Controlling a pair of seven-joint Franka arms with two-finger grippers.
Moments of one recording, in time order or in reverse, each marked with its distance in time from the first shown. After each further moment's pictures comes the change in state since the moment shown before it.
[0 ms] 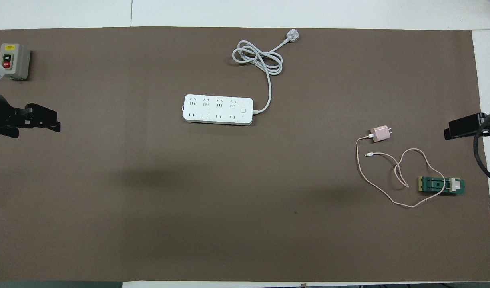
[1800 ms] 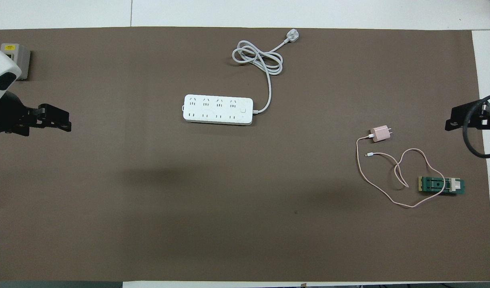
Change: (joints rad) left arm -0.037 0.000 -0.006 0.000 -0.001 0.004 0.000; right arm 0.002 0.001 0.004 -0.011 0.000 0.022 0.381
